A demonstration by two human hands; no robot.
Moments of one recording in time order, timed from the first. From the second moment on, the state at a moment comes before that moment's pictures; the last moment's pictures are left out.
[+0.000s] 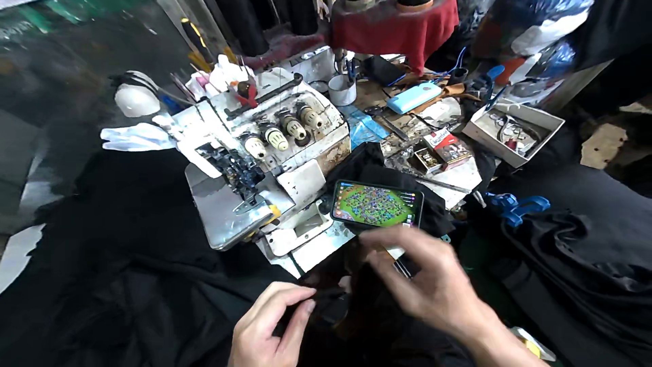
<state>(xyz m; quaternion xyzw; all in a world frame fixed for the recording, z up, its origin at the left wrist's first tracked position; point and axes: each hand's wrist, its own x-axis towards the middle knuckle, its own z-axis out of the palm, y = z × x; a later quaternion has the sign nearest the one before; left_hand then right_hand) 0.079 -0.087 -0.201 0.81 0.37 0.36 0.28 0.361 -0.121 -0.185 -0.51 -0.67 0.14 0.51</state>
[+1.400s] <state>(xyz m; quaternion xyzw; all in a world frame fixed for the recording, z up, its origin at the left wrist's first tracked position) 0.066 -0.054 -0.235 0.72 0.42 0.46 0.31 0.393 -0.063 -0.164 -0.70 -0.57 0.09 0.42</state>
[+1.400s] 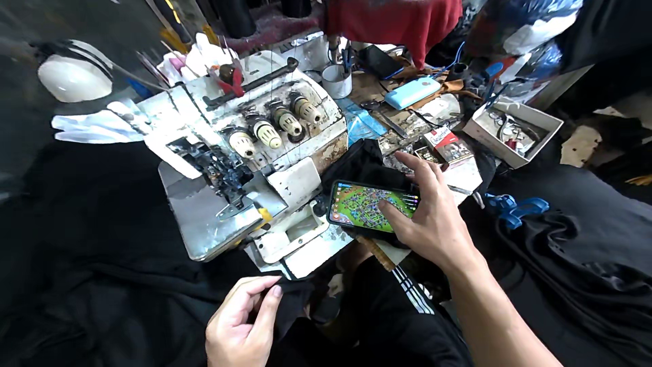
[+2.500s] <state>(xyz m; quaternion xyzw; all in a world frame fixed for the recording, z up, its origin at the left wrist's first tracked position) 0.068 -0.054 -0.236 0.73 0.42 0.45 0.29 0.401 -0.077 -0.175 -0.67 -0.57 0.13 0.47</state>
